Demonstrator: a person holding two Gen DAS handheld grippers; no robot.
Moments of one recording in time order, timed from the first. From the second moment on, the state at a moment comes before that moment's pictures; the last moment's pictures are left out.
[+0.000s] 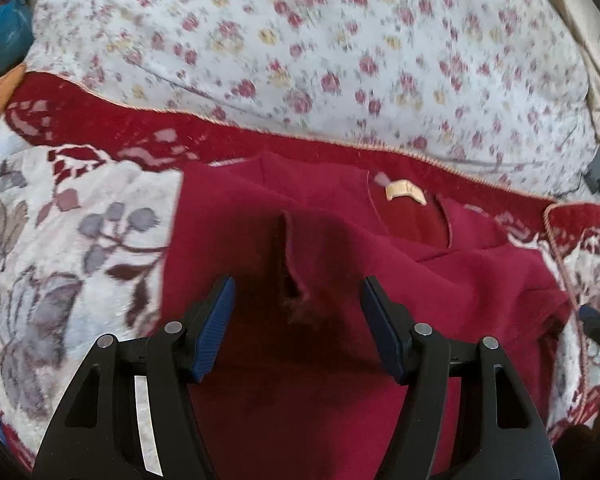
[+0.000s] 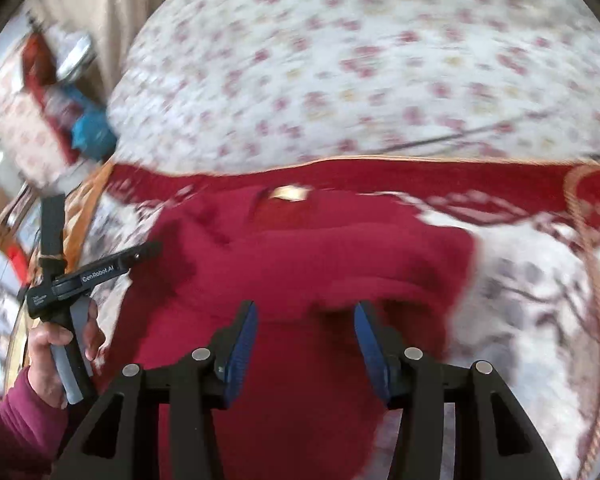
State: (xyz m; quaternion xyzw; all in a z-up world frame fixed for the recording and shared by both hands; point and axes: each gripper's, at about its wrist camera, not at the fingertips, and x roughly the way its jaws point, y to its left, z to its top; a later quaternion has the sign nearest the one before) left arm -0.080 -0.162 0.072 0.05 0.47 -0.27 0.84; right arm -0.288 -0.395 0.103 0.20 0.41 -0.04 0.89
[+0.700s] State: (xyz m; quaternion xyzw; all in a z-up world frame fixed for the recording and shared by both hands) left arm -0.068 -0.118 0.076 0.03 0.47 -0.25 0.85; right arm -0.265 -0.422 0.060 0.19 0.47 -0.16 0.84
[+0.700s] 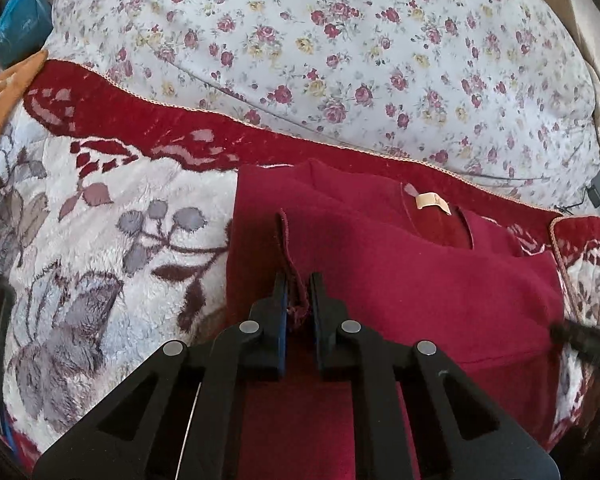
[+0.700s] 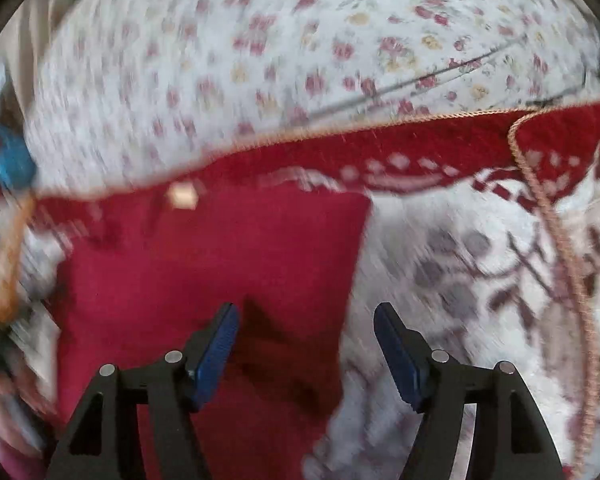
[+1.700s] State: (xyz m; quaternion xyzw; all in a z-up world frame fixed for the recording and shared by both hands) left arm -0.079 -0.130 0.066 0.07 0.45 -0.22 0.86; right arm -0.254 -0.451 0.058 0.14 0.44 -0.22 0.86
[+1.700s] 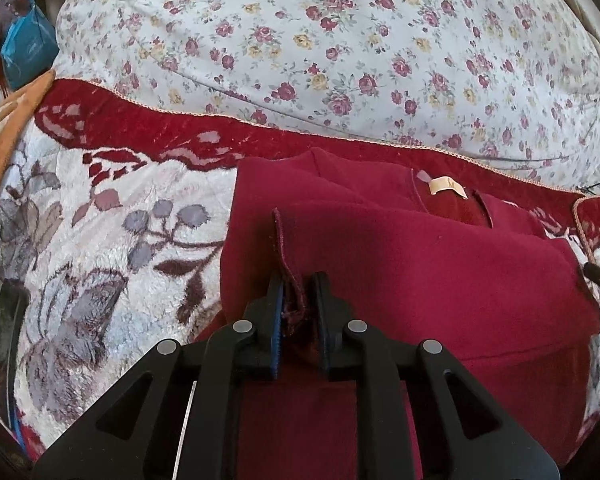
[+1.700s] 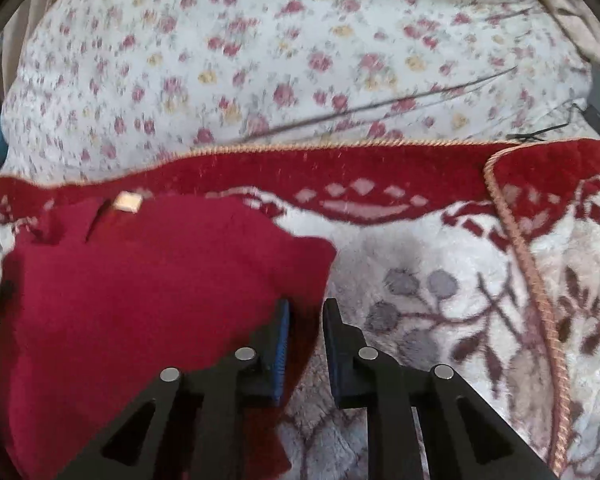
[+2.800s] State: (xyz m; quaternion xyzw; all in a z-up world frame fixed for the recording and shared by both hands) left arm -0.172 -0.080 0.089 0.10 0.43 -0.23 0.87; right arm -0.330 -0.369 0.061 0.19 0.47 -0.14 0.85
